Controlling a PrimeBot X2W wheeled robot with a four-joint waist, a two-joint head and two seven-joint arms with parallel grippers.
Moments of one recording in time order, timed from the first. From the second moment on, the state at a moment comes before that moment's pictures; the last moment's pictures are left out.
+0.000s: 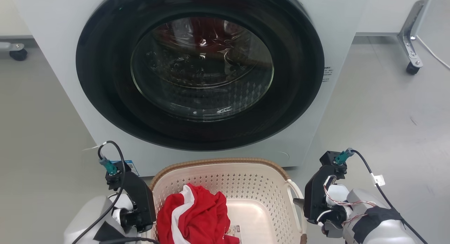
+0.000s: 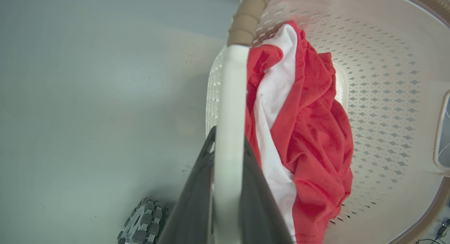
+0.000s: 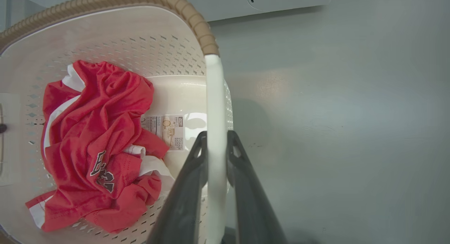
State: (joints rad) left arm -0.73 0.06 -0.29 1.30 -0.70 -0.12 0.62; right arm -0.72 -0.04 0.54 1.17 0.74 0.13 0.53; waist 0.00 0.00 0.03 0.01
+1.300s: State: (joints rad) left arm -0.74 0.07 -0.31 1.29 -0.73 -0.12 0.63; right arm -0.78 -0.05 0.58 1.20 0.78 0.13 0.55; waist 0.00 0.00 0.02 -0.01
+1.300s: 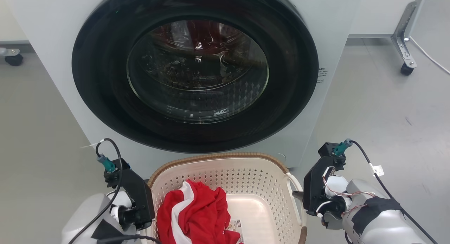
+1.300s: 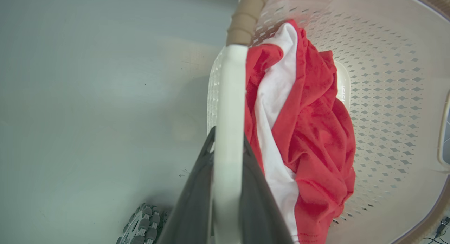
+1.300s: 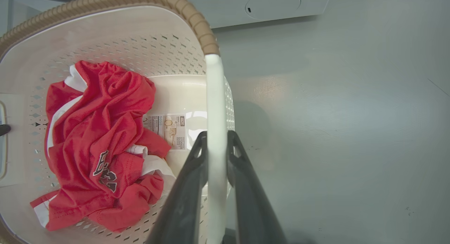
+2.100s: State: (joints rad) left arm -0.73 0.06 -0.32 1.29 -0.74 -0.12 0.58; right arm -0.77 -0.05 0.61 1.21 0.82 0.13 0.53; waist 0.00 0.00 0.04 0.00
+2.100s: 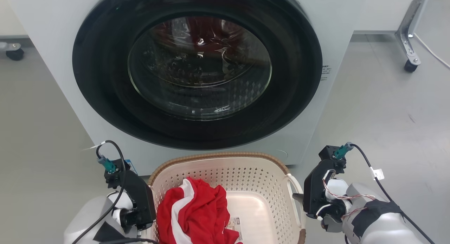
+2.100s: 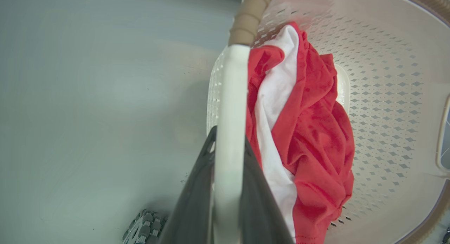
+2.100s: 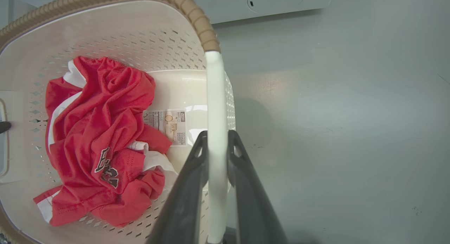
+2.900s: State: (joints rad) left arm -0.73 0.04 -0.37 1.22 -0.69 -0.12 0.30; right arm -0.77 -0.05 0.61 1.21 0.81 0.13 0.35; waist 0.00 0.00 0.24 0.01
